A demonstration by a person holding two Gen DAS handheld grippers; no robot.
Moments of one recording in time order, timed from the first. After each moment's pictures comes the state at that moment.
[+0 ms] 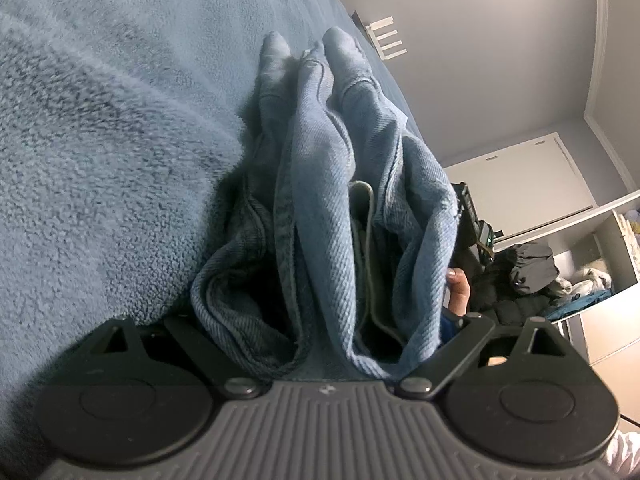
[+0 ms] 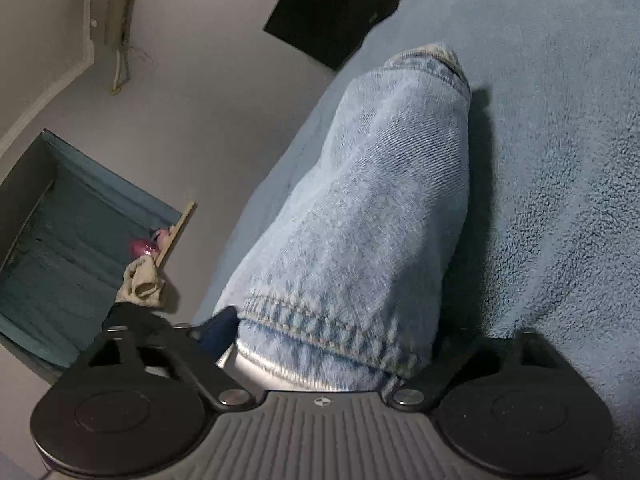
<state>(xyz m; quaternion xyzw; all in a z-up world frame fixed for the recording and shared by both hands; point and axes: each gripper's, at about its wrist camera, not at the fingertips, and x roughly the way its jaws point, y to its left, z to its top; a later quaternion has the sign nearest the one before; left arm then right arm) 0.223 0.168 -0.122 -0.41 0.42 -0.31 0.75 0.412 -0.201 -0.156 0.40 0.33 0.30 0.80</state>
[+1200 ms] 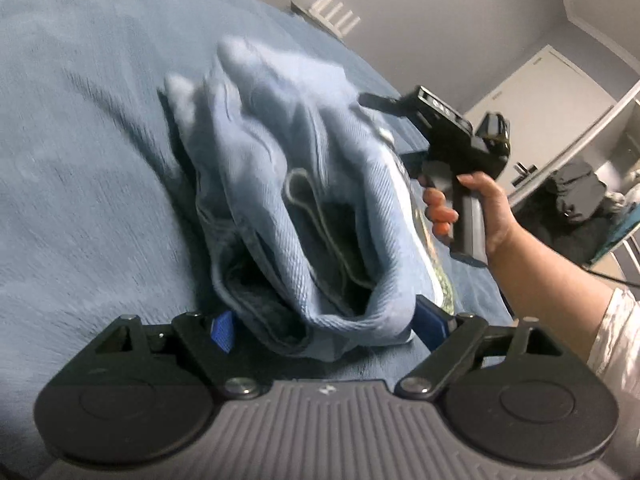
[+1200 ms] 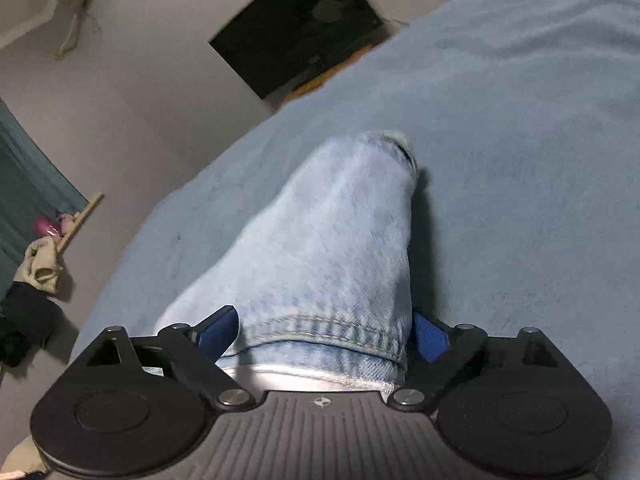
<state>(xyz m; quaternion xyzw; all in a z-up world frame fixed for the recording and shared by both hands) 0.209 -0.009 -0.068 -0.24 0.39 -0.30 0.83 0.464 -0.334 -0.051 0.28 0.36 0.19 0.87</state>
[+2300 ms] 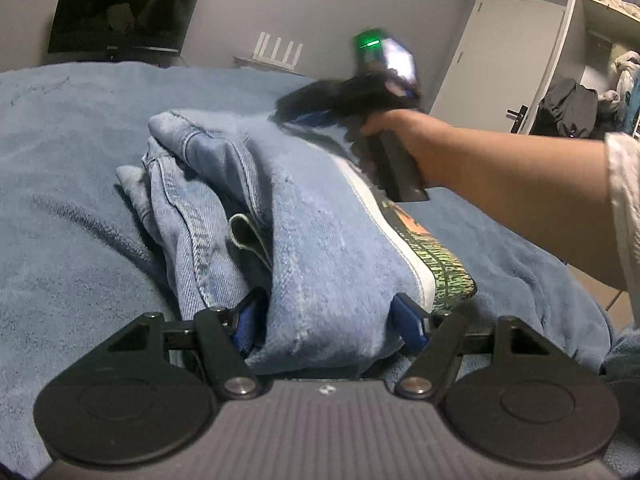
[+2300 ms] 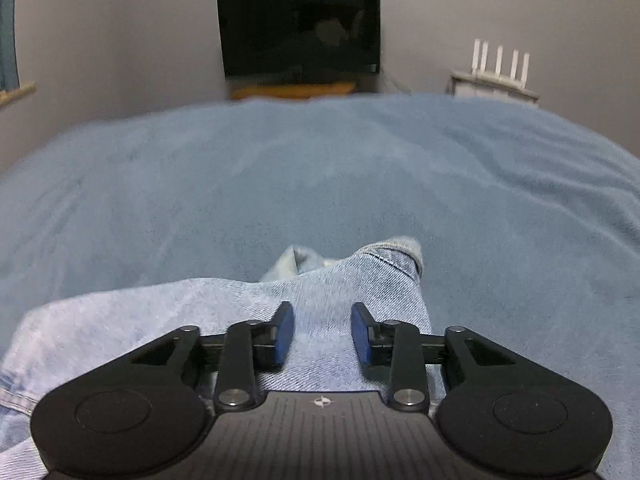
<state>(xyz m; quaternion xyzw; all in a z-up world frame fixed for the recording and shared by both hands) 0.168 -0.074 -0.078 -0.08 0.30 -0.32 0.90 0.508 -0.235 -0.043 0.02 0.31 0.07 0.95</state>
